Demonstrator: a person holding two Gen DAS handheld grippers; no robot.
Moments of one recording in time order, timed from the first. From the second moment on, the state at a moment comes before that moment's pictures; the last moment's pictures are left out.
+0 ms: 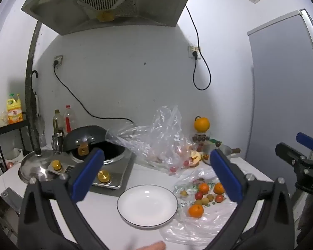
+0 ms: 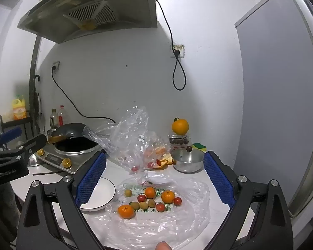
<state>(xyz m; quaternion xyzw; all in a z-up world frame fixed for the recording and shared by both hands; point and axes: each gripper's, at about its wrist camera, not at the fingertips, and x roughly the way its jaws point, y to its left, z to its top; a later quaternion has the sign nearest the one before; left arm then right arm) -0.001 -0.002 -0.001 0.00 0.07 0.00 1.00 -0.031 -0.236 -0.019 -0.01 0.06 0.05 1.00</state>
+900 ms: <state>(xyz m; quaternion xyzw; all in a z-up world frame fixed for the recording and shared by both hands) -0.006 0.006 0.000 -0.01 0.06 0.01 1.00 -0.017 -0.227 -0.026 -0.01 0.10 0.08 0.99</state>
